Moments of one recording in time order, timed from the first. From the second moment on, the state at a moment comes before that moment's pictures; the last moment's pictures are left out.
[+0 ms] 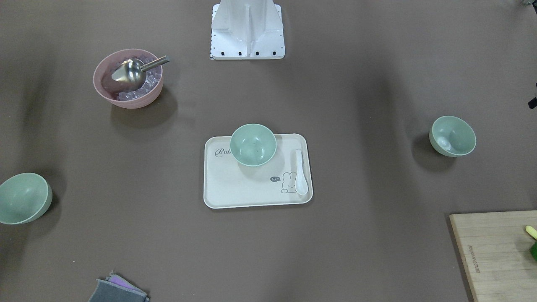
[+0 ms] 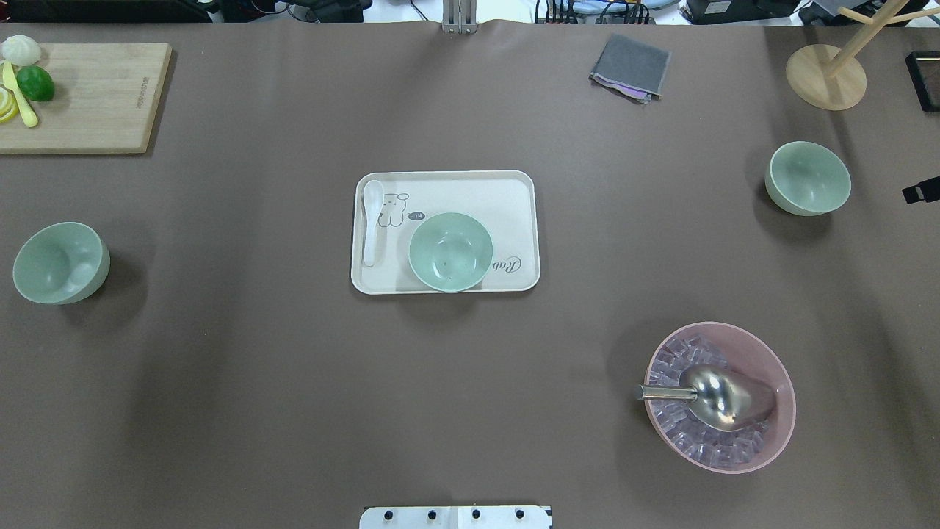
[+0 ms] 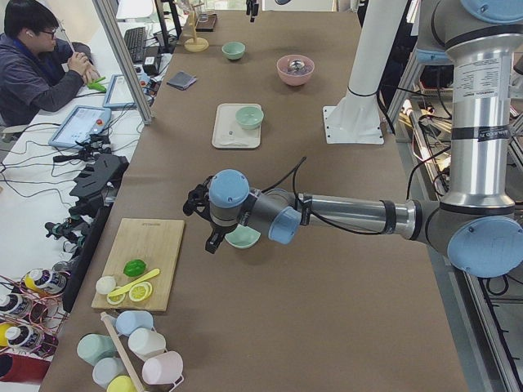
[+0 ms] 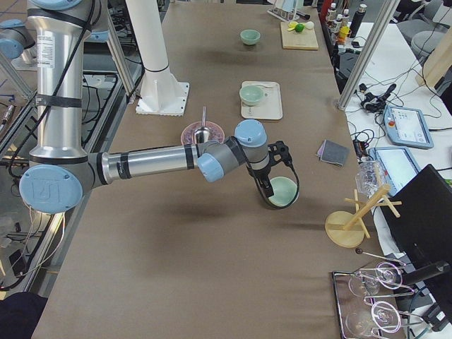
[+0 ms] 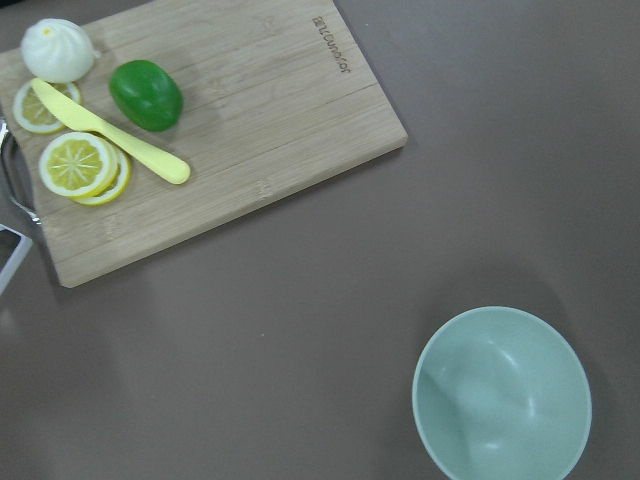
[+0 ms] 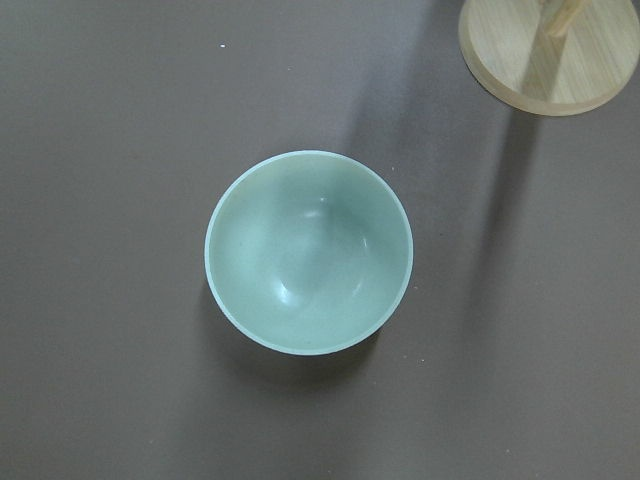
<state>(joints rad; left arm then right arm) -1.46 -1.50 -1.69 -1.97 -2.45 -0.04 1.29 -1.64 1.79 -1.15 2.26 0.30</state>
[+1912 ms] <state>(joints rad) -1.11 -1.51 -1.47 -2.42 -2.22 -0.42 1.23 -1.65 1.79 -1.14 2.20 0.40</state>
